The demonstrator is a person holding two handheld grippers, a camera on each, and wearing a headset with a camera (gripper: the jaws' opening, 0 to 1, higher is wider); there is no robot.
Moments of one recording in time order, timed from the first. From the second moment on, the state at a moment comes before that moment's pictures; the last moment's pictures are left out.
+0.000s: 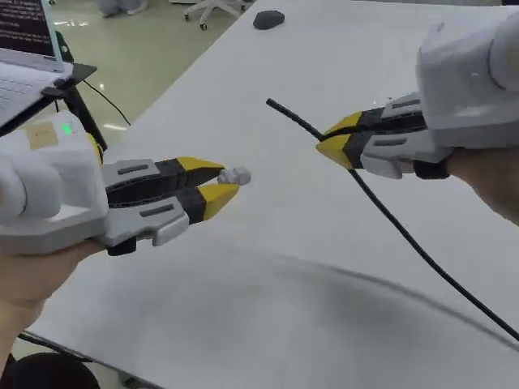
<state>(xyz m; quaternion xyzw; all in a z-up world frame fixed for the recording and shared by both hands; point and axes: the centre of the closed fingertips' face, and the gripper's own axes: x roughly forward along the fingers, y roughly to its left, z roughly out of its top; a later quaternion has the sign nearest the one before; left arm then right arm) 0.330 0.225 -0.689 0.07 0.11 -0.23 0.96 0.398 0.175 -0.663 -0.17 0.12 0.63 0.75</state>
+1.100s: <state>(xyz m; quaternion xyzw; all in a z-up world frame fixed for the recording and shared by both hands) 0.333 0.278 -0.813 0.05 0.20 -0.15 0.97 0.433 0.284 -0.818 -0.14 0.21 0.58 0.77</state>
